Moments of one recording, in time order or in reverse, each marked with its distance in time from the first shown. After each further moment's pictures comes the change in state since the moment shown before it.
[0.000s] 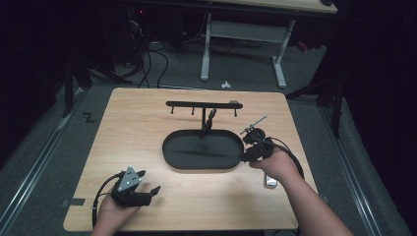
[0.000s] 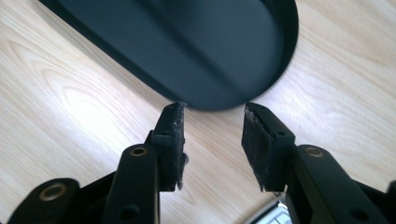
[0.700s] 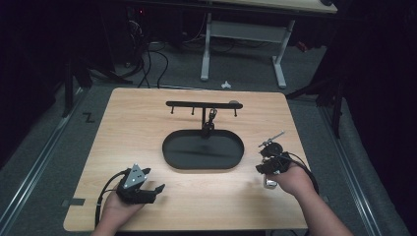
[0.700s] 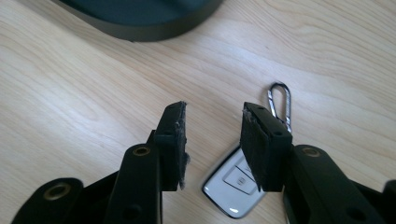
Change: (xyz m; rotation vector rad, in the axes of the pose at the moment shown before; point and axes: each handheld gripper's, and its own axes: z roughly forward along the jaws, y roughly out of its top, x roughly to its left) left arm -0.003 0.010 0.010 -0.004 -0.018 0.033; right arm -0.028 -0.060 0.016 0.032 -0.077 0.097
